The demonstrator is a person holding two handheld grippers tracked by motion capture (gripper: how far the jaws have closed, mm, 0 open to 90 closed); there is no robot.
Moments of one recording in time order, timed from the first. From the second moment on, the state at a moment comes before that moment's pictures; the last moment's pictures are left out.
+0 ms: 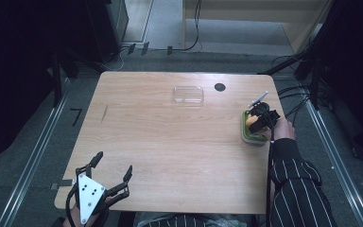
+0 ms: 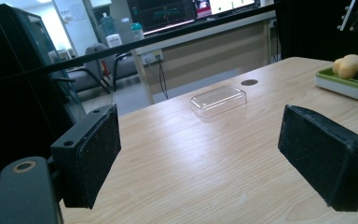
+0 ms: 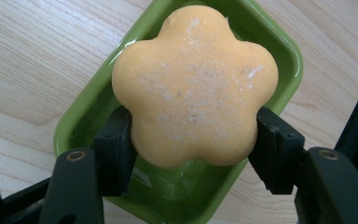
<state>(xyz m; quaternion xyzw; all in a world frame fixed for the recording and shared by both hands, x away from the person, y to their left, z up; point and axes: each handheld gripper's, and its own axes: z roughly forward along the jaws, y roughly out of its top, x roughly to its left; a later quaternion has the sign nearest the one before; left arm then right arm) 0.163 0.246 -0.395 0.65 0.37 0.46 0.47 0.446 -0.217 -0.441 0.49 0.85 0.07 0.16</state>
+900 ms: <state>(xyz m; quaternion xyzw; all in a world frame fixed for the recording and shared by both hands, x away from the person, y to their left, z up) 0.161 0.247 -0.395 0.65 0.37 0.46 0.47 0.451 -0.216 -0.452 0.48 0.86 0.05 0.15</state>
